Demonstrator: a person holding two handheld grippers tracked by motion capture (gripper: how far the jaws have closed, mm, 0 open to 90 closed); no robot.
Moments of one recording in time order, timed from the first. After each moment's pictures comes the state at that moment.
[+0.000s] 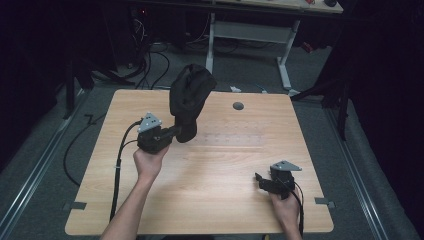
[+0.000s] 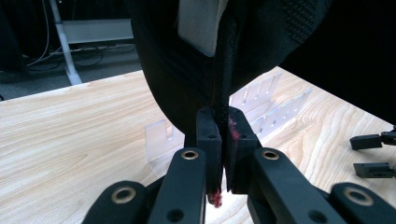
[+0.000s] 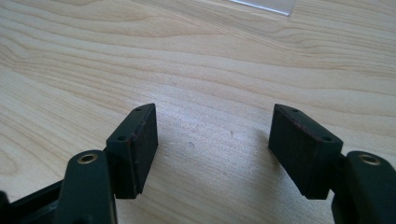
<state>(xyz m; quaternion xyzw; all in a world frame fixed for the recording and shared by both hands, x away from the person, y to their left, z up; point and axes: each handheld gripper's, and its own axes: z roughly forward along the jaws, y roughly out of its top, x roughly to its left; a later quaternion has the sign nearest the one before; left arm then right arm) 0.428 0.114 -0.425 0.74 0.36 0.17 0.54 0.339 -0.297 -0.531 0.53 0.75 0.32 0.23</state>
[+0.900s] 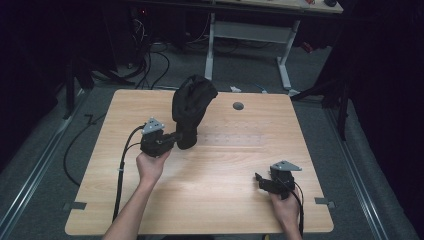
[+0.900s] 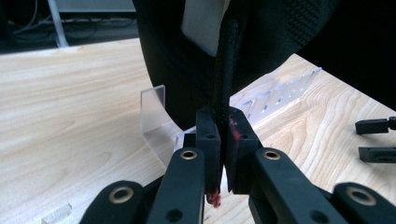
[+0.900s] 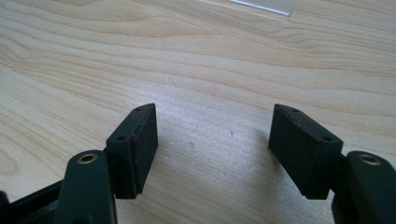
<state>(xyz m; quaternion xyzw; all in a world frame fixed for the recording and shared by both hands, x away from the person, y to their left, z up) 0.434 0.115 -0.450 0.75 0.39 0.13 0.52 0.339 -0.297 -0.531 0.53 0.75 0.32 0.23</state>
